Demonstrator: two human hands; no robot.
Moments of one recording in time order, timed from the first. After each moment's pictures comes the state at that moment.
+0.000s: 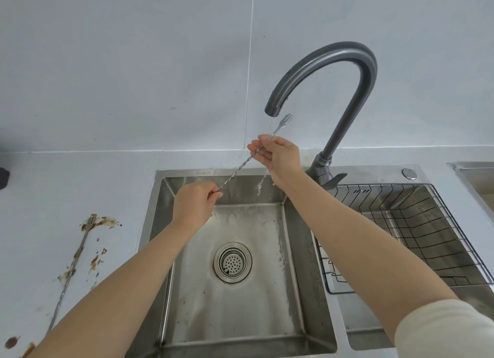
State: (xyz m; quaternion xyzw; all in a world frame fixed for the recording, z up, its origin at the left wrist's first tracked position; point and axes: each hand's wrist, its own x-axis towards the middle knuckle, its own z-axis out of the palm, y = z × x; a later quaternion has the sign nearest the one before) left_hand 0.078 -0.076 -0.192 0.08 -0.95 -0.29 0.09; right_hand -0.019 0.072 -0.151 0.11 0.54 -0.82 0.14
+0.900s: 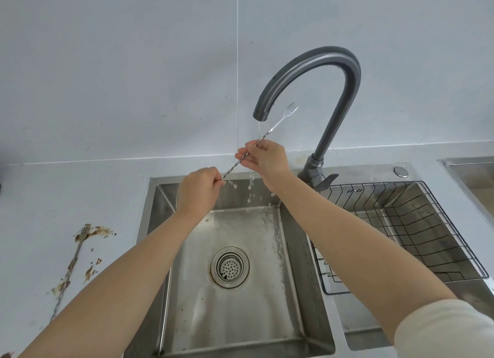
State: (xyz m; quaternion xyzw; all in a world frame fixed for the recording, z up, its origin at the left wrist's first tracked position) left_hand 0.048 -0.061 -0.176 0.08 -0.96 -0.26 0.08; right_hand -0.014 0.067 -0.144 0.08 0.62 -0.76 0.16
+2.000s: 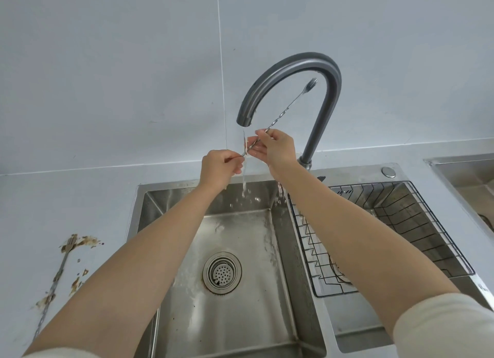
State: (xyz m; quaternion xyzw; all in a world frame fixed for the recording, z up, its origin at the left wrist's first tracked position) left_hand -0.007 -0.017 -0.161 0.11 -0.83 -0.55 0.04; right_hand -0.038 0.099 -0.128 0.10 0.61 -0.78 0.10
